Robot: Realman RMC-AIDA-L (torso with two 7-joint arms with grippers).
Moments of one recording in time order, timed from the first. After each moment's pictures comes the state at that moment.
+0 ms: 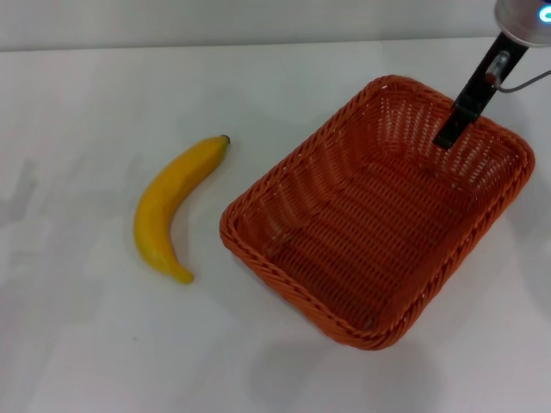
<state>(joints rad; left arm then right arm) -0.19 -2.08 -2.35 -0.40 0.84 -1.30 2.23 1.17 2.01 -1.13 -0.87 0.24 1.59 -0.71</state>
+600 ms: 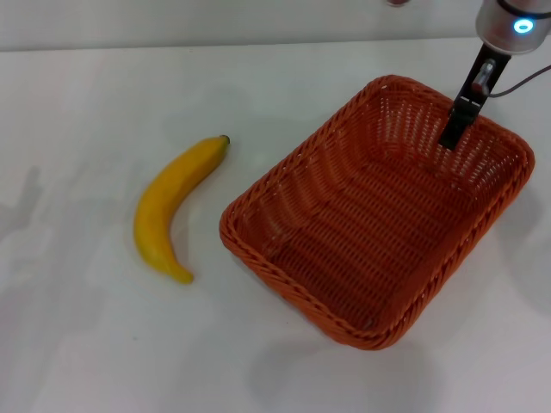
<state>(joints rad) -0.19 -2.08 -2.35 -0.35 0.83 -1.34 2.27 1.25 2.01 -1.20 -0.70 0.18 1.47 -0.67</state>
